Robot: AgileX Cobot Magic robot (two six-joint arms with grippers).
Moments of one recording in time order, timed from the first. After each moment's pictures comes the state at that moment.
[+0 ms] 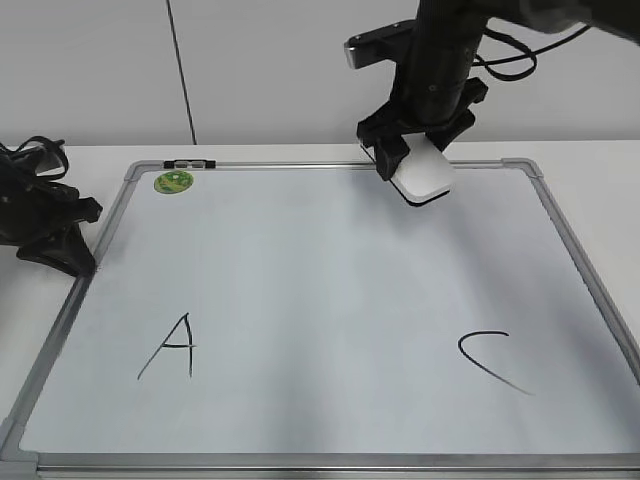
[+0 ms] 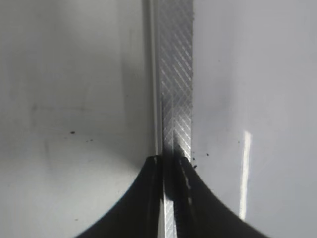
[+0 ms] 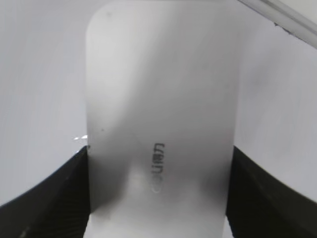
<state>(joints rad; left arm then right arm) 0.06 2.15 -1.43 -0.44 0.87 0.32 0.37 2.26 -2.14 -0.07 1.23 -0.12</state>
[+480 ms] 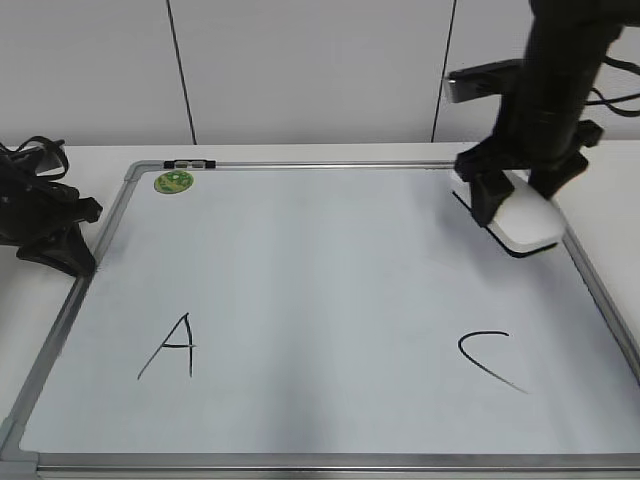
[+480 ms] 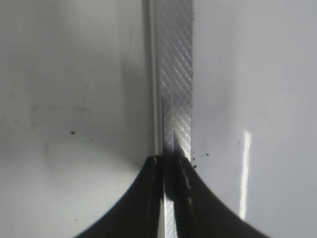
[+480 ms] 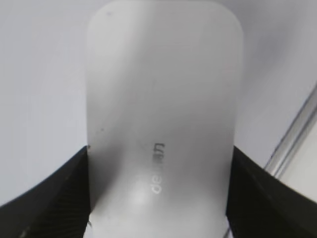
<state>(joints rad) 0.06 2.15 -1.43 -0.44 0.87 0.32 0.23 2.03 -1.72 -0.03 1.22 -0.12</state>
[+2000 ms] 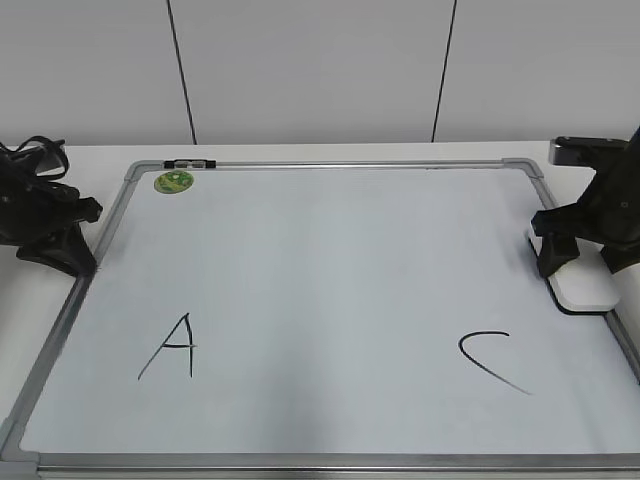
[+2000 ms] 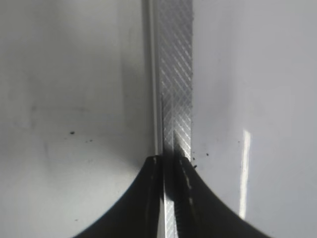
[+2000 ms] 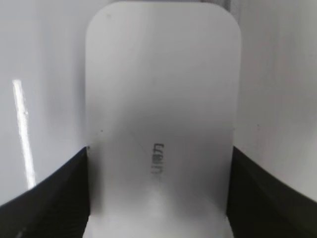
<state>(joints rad) 0.06 2.15 -1.44 -0.44 0.87 0.32 -0.05 2.00 -1.32 0.10 0.78 -0.12</state>
